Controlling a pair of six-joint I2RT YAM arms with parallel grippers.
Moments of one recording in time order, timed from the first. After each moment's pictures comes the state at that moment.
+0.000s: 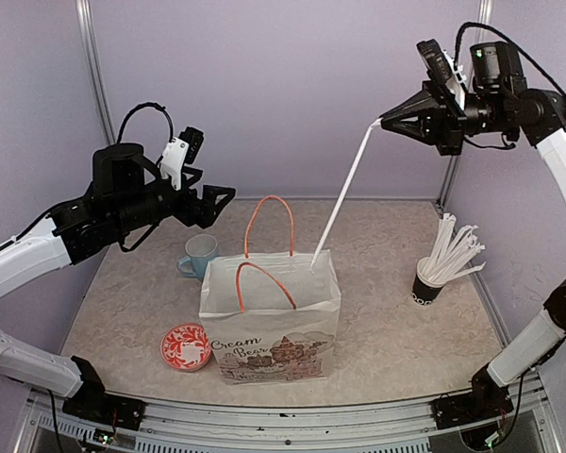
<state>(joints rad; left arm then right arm) -0.73 1.19 1.12 -0.12 -0.06 0.08 0.40 1.50 2.13 -1.04 -1.07 -0.62</state>
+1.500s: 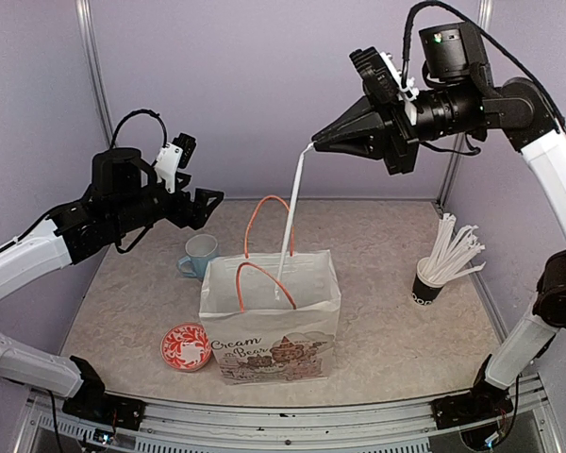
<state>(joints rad) -0.65 1.19 1.09 -0.14 -0.08 0.10 0.88 1.62 2.30 -1.05 -0.72 -0.77</state>
